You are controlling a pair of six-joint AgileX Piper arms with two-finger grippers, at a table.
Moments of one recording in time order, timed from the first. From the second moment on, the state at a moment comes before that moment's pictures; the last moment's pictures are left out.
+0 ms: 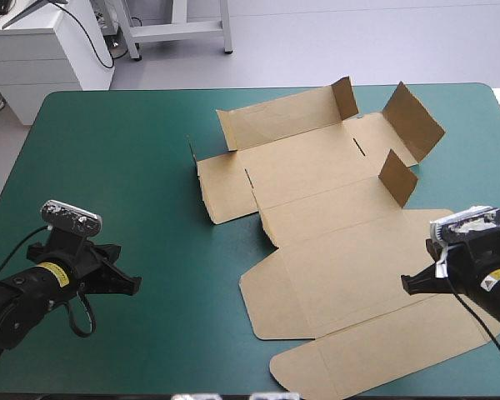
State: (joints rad) left arm -0.36 0.78 -0.83 0.04 0.89 0.00; right arm 0.04 0.69 -0.81 0.18 0.84 -0.32
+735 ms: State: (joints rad) left arm -0.36 0.78 -0.83 0.04 0.89 0.00; right arm 0.04 1.37 -1.42 0.14 1.04 -0.34
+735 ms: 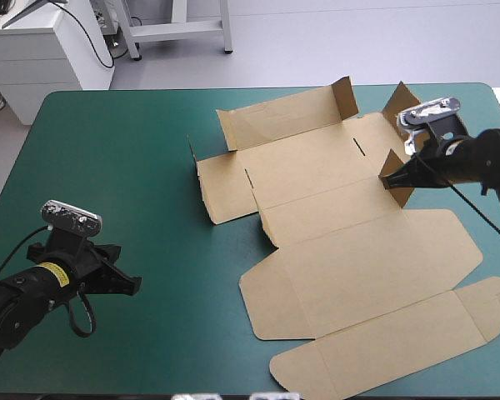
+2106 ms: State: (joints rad) left arm -0.36 0.78 -0.83 0.08 0.94 0.00; right arm 0.05 1.92 -1.75 0.01 1.10 -0.40
